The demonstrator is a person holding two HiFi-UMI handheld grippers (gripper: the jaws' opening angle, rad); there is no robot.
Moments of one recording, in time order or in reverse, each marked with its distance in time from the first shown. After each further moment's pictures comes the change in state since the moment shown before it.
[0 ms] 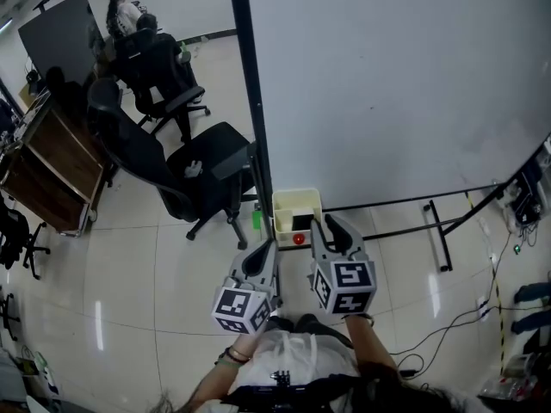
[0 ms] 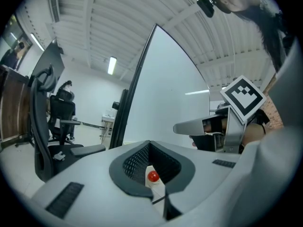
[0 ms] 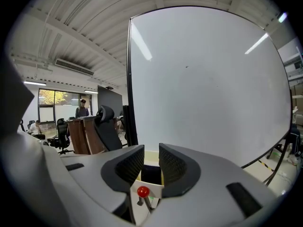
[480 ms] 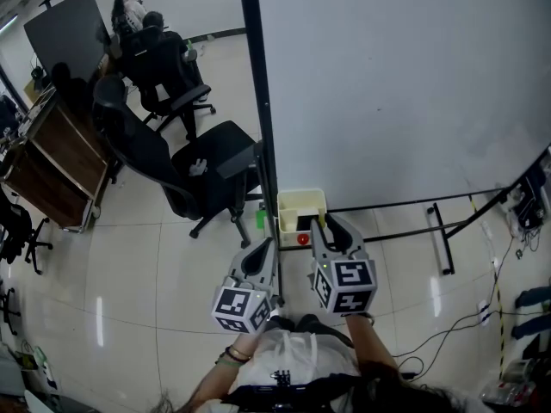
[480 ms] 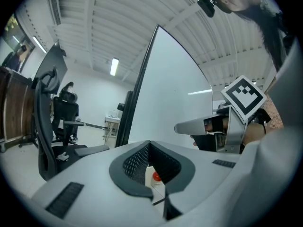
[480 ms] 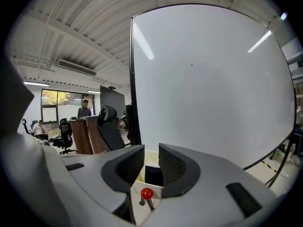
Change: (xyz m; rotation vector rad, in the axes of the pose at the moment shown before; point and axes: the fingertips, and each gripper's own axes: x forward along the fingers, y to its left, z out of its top) left arm -0.005 0.010 0.001 -0.002 -0.004 0.035; right arm 0.006 0.007 -0.001 -0.011 0.005 0.030
